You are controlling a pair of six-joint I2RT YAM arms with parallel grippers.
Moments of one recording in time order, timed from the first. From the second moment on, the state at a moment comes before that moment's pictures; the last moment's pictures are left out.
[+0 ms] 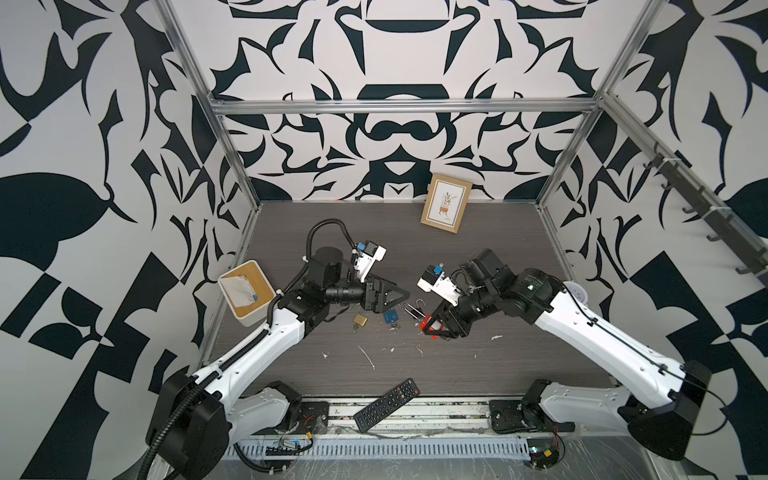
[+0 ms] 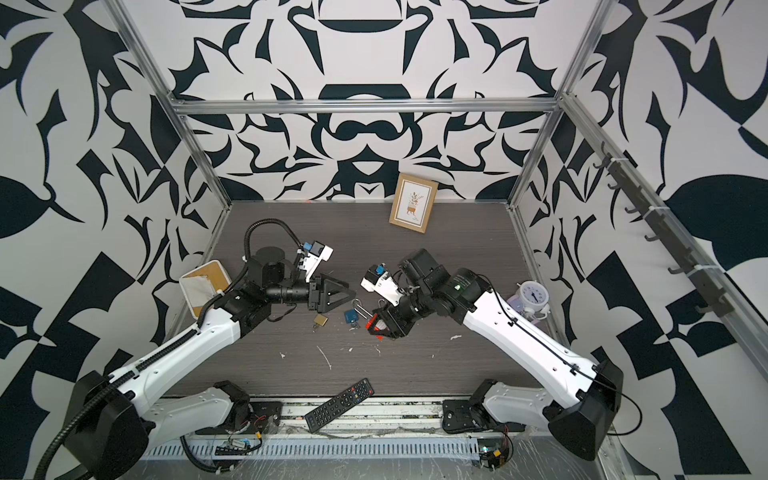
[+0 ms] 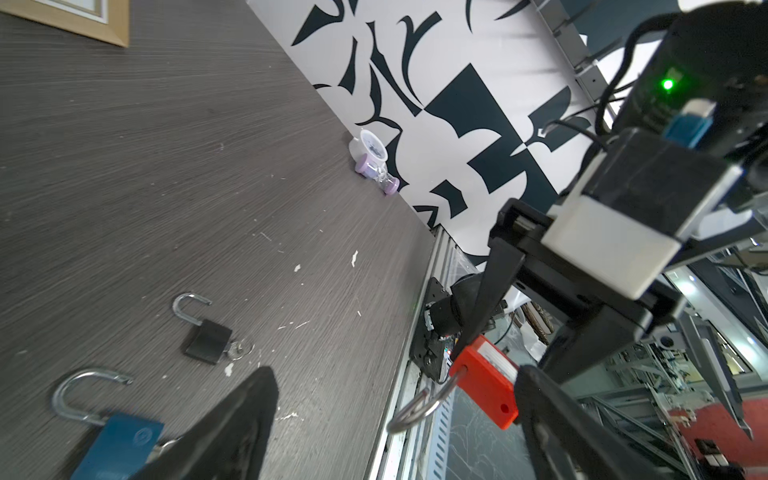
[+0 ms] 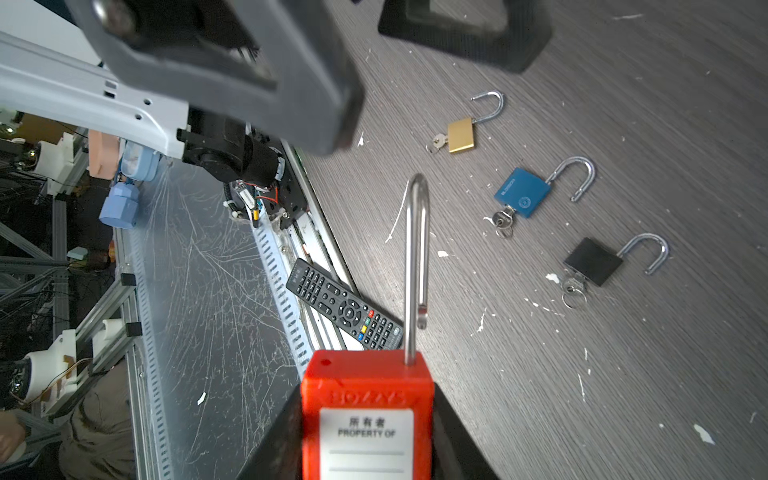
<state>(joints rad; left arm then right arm) -0.57 1.14 0.76 0.01 0.89 -0.48 0.74 1.19 1.19 -0.97 -0.60 0.03</state>
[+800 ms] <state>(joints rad) -0.60 1.23 0.68 0.33 1.00 -0.62 0.74 1.21 1.22 -0.94 -0.59 0.03</state>
